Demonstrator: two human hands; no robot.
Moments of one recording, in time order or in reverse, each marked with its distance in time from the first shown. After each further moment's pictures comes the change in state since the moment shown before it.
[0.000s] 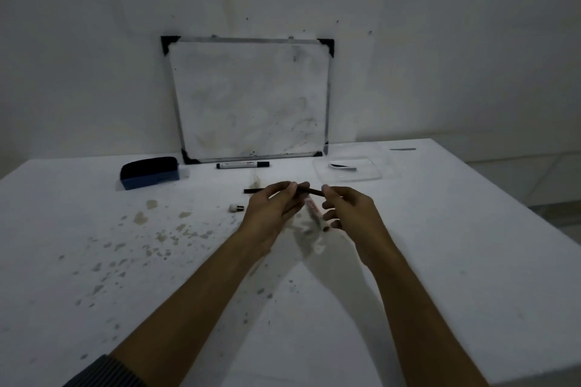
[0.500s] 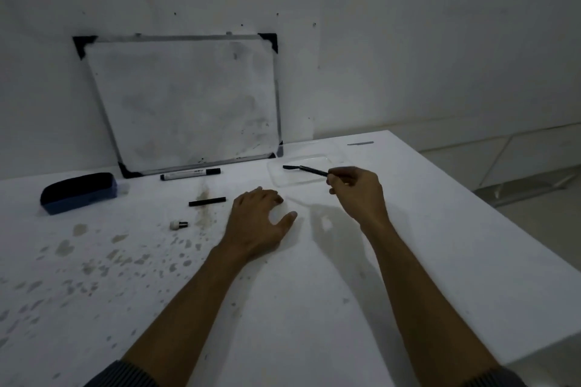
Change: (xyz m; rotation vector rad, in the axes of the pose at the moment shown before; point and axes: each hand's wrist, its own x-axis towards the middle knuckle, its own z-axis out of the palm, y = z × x) left_hand 0.049 -0.056 0.029 1.524 -0.079 0.441; right_hand 0.070 0.011 -0.094 -0.186 0.268 -0.091
